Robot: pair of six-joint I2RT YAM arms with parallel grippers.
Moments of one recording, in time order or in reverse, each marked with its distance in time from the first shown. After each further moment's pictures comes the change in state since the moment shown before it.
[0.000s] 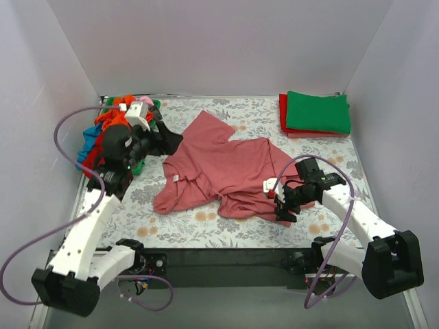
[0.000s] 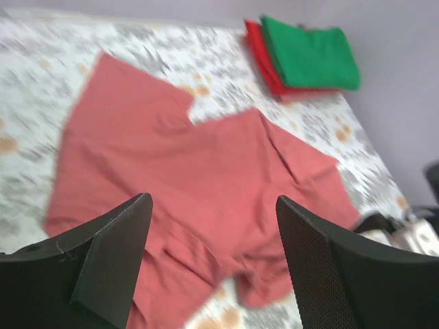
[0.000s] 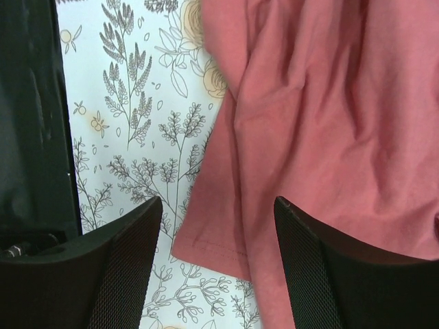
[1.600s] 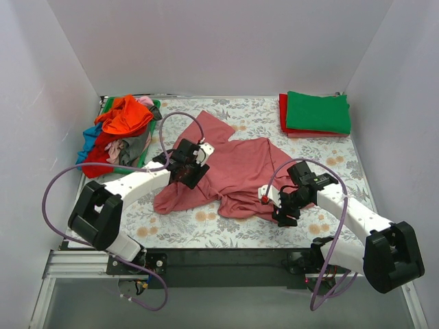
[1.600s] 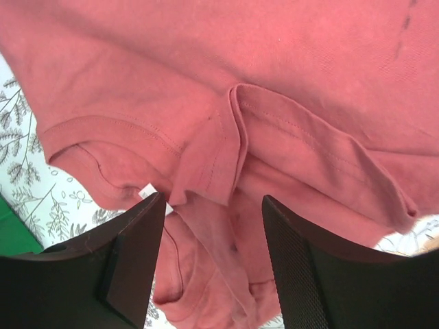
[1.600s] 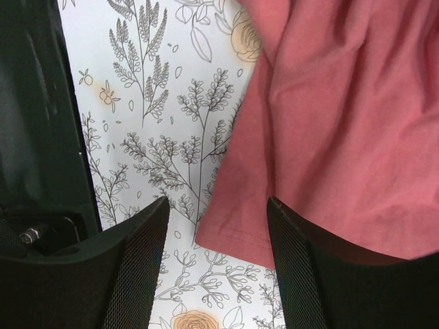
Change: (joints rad) left arm -0.350 0.479 -0.068 -0.188 -0.398 0.496; right arm 0.099 0.053 -0.015 -0.023 0.151 0.074
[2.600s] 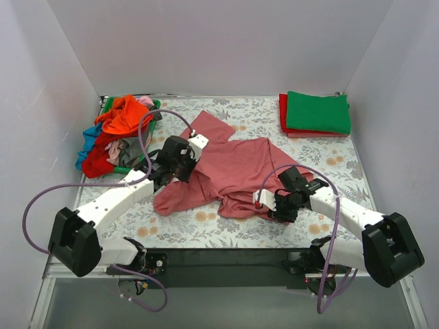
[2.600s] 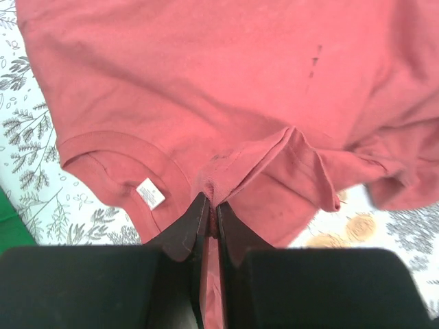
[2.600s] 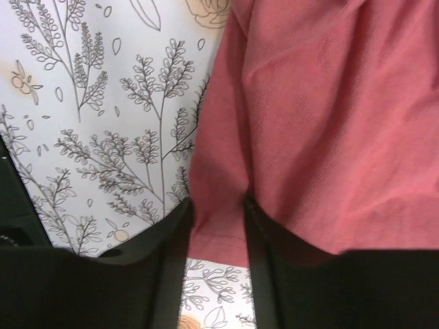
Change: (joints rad) left arm 0.002 -0.189 -0.008 0.003 0.096 -0.061; right arm 0.099 0.040 -0.077 0.151 0.201 0.088
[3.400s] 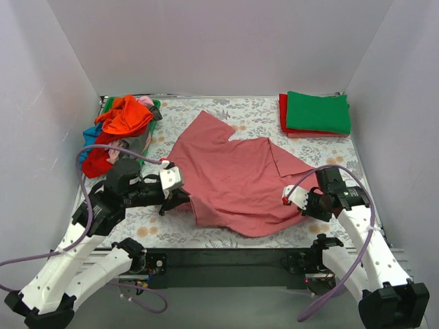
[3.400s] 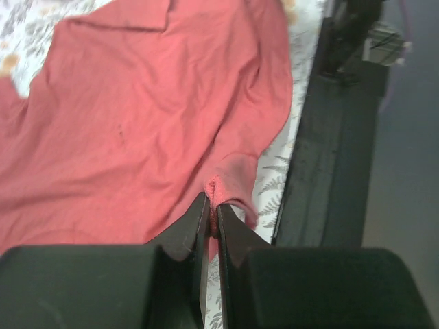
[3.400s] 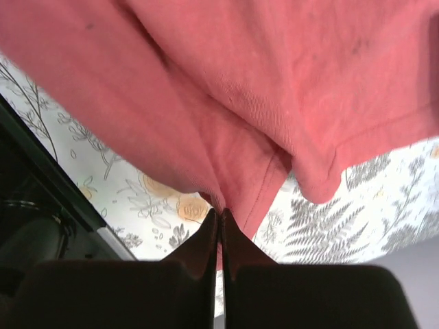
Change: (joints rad) left arm 0.000 -0.602 -0.003 -0.274 0.650 0.182; right arm -0.293 -0.357 0.103 -0.397 0.233 -0.152
